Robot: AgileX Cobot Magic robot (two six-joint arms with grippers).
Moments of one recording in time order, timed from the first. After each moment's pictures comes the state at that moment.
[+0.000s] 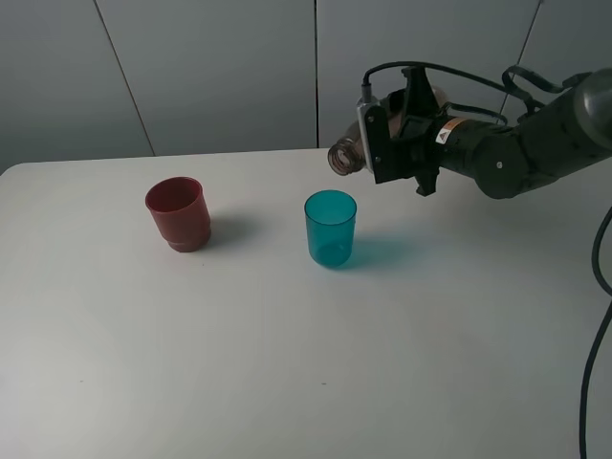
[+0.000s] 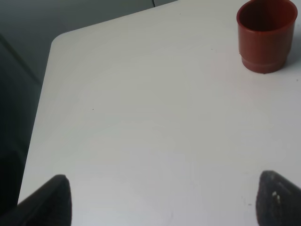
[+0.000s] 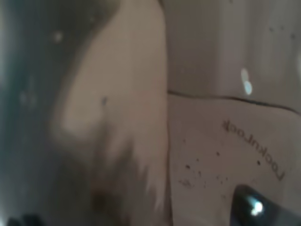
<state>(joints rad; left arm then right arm) 0.07 0.00 -0.52 0.02 1.10 0.24 0.35 1.95 -0.87 -0.03 -0.63 -1.65</state>
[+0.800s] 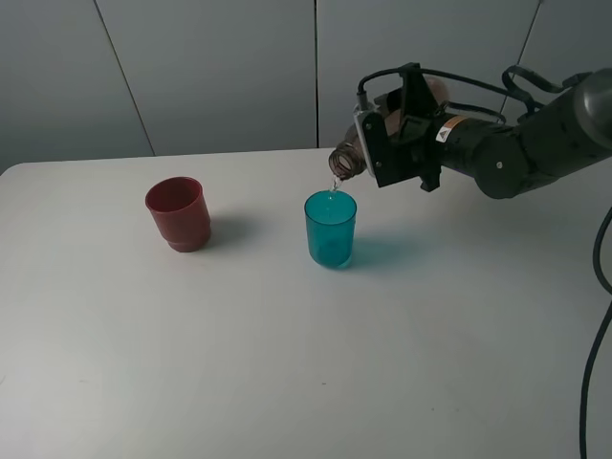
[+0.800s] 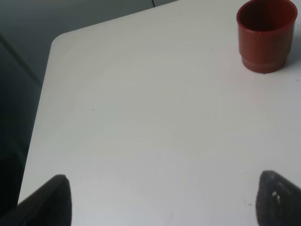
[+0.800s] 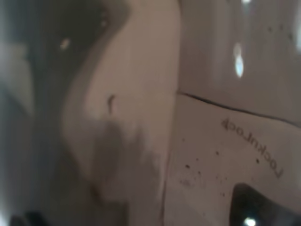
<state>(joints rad) 0.07 0.00 -0.52 0.02 1.10 0.25 0.35 1.95 -0.87 -0.03 -0.65 -1.74</state>
